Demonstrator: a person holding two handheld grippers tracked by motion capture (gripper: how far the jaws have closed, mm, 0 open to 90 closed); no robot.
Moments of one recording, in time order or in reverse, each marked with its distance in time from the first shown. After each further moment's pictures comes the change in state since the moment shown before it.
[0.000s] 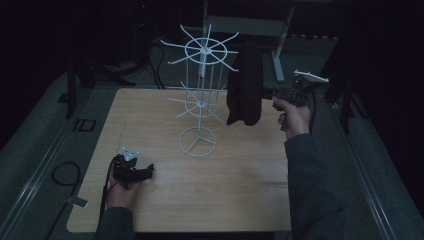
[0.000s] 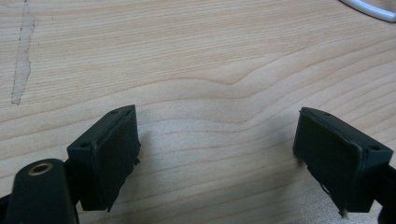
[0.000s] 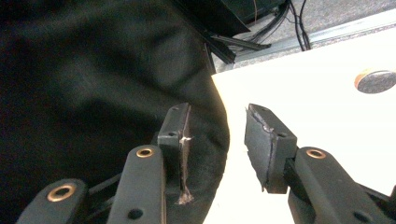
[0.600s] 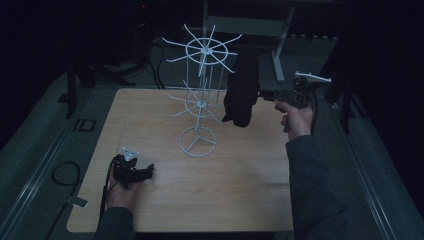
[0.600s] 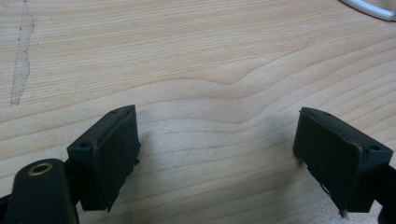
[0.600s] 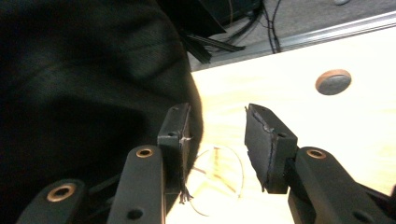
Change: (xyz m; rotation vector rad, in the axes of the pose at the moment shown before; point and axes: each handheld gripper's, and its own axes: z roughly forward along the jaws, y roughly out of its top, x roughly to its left) left arm 0.000 0.000 0.000 0.000 0.000 0.000; right arm -0.003 -0.002 -0.004 0.001 -0.108 -0.053
